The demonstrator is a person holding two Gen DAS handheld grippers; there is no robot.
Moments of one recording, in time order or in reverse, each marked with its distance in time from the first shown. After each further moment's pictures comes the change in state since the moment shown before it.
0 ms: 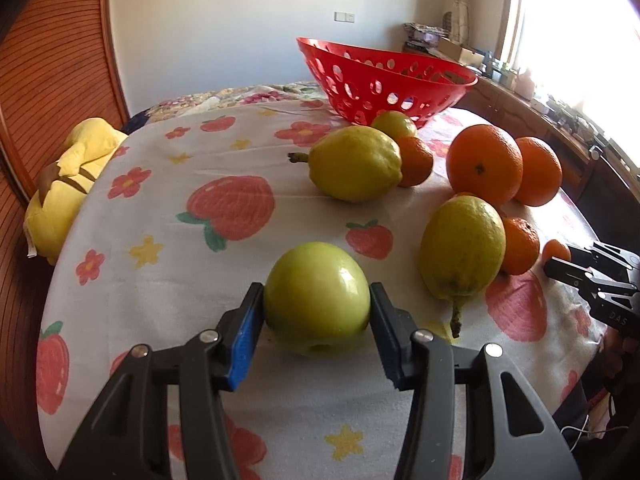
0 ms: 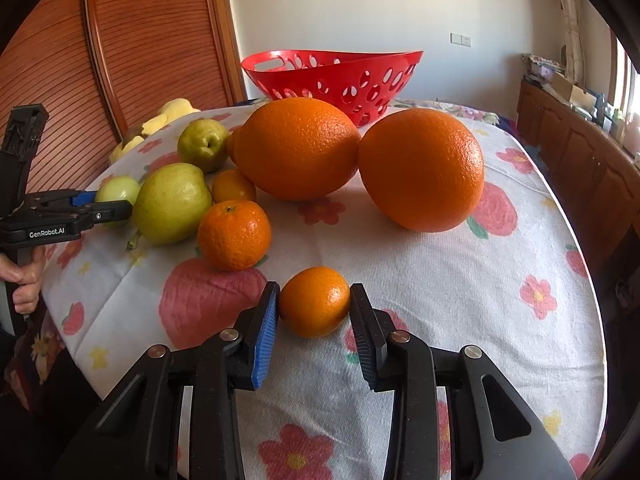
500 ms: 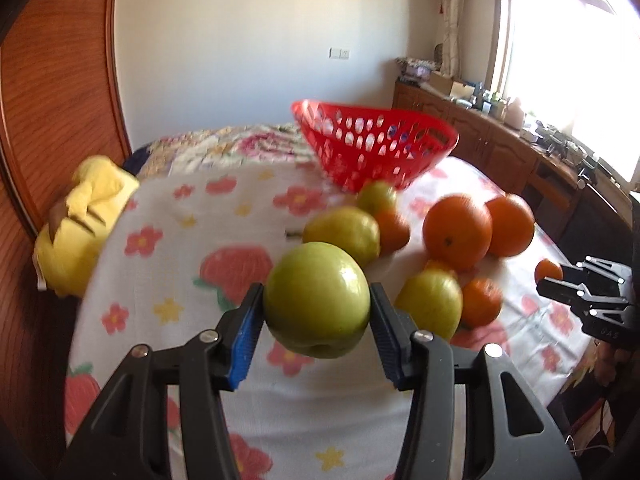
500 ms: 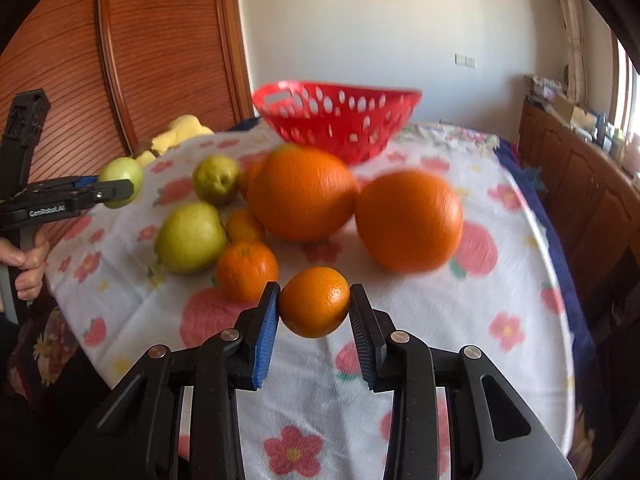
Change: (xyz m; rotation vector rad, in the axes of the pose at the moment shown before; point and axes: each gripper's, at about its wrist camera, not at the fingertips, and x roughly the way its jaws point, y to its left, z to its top) left arm -0.044 -0.006 0.041 0.021 -0.136 -0.022; right arm -0.034 -0.001 0.025 -0.044 -0.076 0.004
